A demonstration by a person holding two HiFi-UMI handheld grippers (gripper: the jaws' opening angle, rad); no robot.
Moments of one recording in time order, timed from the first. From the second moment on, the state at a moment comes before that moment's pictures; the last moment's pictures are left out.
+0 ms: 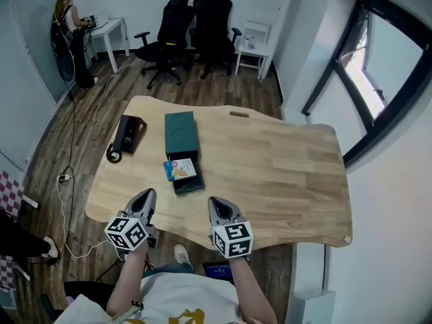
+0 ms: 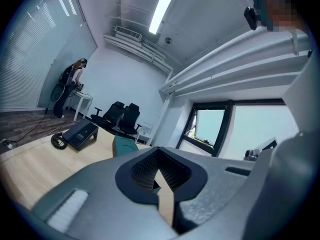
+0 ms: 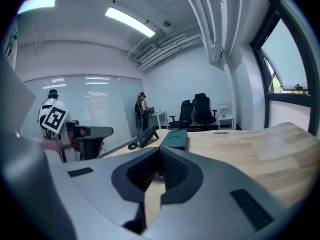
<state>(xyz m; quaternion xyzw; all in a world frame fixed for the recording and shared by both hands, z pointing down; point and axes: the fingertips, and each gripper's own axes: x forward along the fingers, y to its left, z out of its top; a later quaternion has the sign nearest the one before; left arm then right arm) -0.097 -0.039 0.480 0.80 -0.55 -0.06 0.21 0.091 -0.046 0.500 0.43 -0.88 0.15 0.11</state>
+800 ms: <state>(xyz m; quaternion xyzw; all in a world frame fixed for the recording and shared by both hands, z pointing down) -0.171 -0.178 0.517 0.82 -0.52 -0.03 0.24 0.034 -0.158 0.533 0.49 -0.84 0.19 0.11</state>
